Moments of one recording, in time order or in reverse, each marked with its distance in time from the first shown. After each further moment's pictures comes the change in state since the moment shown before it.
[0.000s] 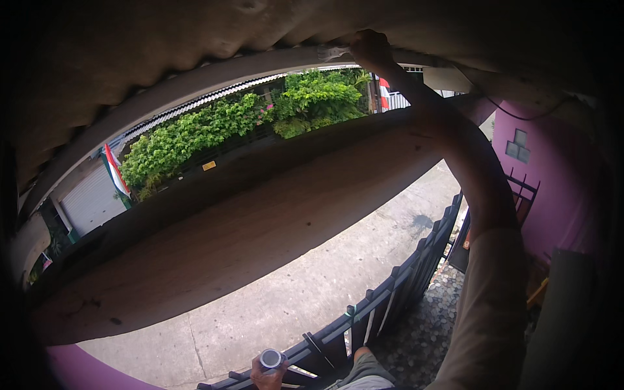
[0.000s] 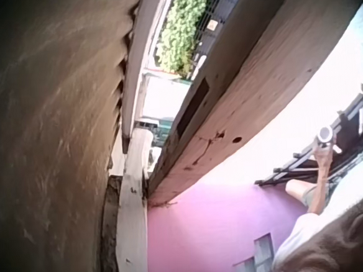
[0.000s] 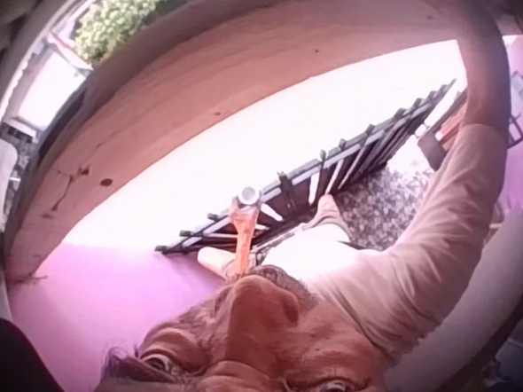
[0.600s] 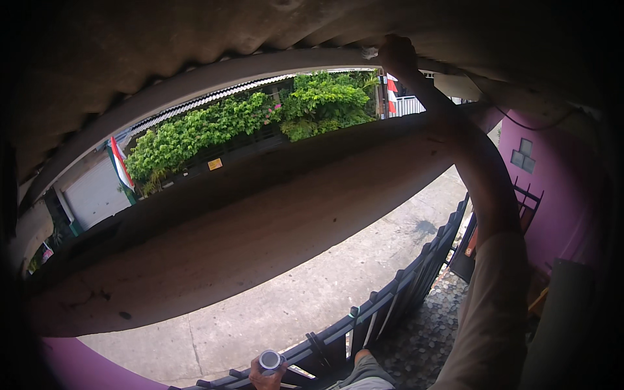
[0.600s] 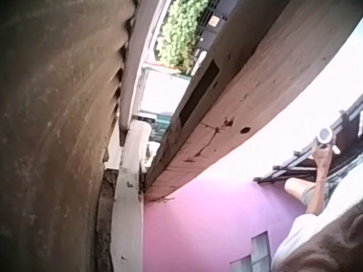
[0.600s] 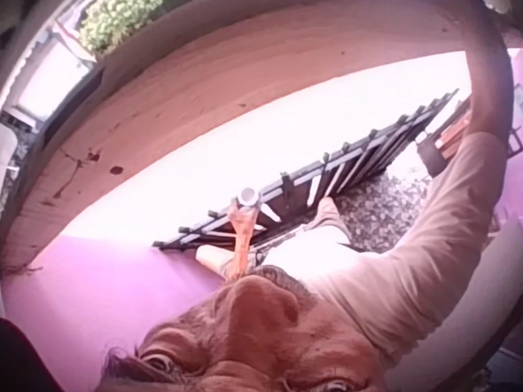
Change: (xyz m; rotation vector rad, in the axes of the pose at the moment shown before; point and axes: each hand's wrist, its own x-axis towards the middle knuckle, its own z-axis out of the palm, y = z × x) left_hand 0.005 0.029 -0.032 -0.130 -0.017 -0.051; right_hand 0.006 0.017 -0.001 -0.320 0.185 -0.096
